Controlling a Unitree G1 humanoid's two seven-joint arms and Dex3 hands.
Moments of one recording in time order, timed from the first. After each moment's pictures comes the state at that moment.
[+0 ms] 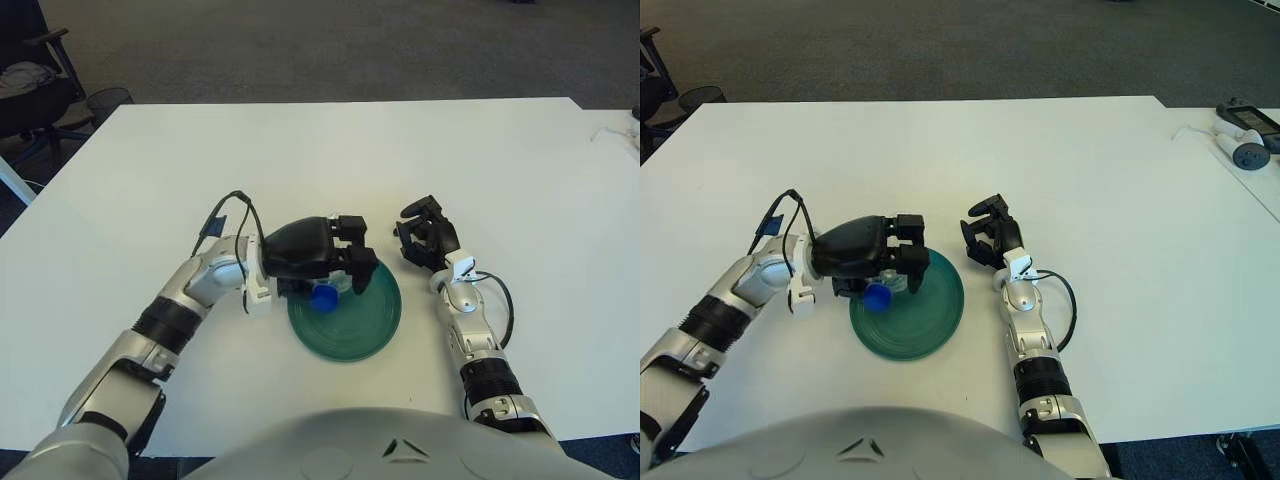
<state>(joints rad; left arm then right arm) -0.33 0.48 -0.42 0.15 0.38 -1.06 -0.37 -0.09 -0.01 0.03 0.40 -0.06 -0.28 -0.02</state>
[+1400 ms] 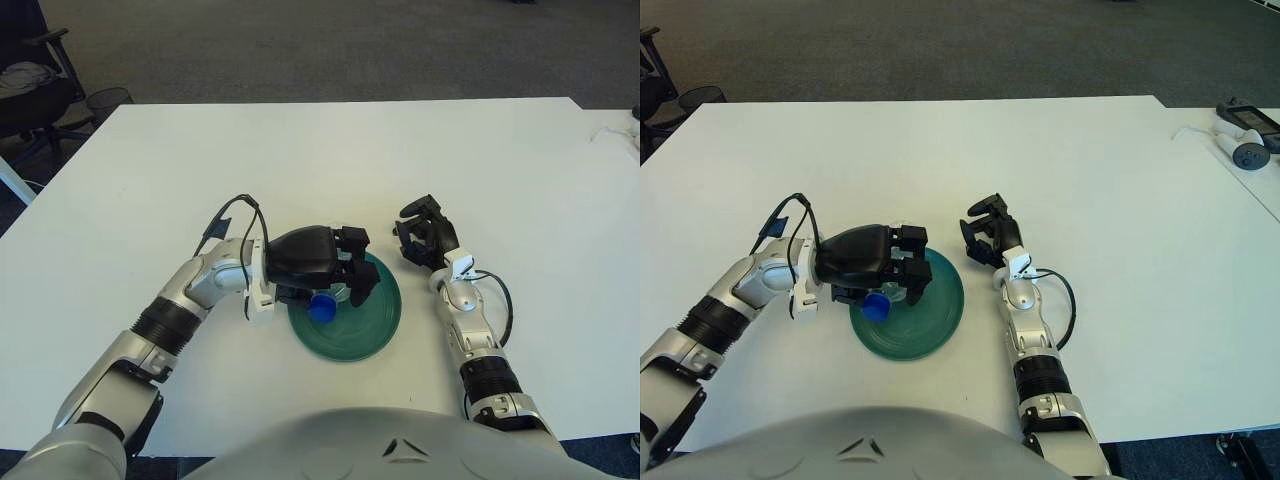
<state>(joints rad) -0.33 0.48 -0.43 0.16 0.45 -1.07 -0.38 -0.09 -0.01 0.03 0.40 -0.07 -0.27 -0.02</state>
